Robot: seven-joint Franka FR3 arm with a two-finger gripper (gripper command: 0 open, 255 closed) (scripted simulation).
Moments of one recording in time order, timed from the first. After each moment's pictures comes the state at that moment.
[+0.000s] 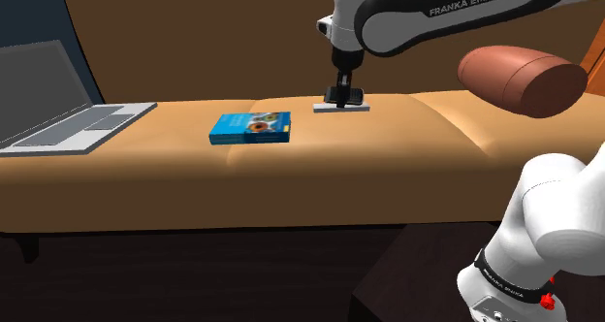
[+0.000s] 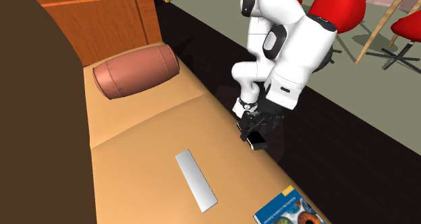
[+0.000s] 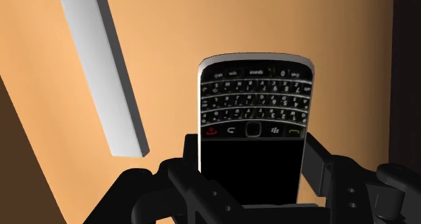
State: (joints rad) arm 0.24 -0.38 -0.08 -2.19 -0.34 2.02 -0.35
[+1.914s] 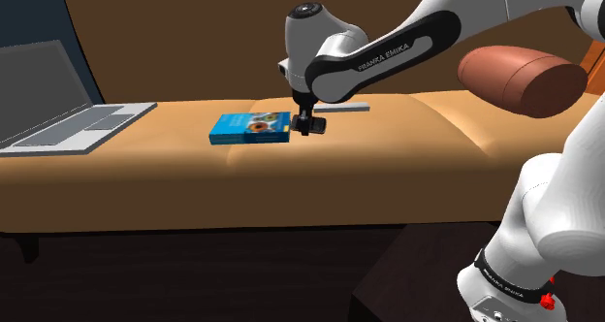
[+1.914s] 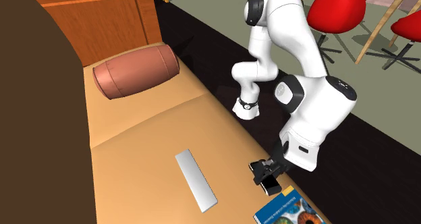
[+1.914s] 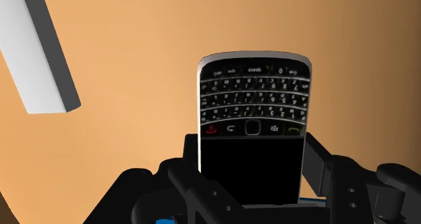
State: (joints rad) arm 0.27 -0.06 -0.03 -2.09 -0.36 2.21 -0.20
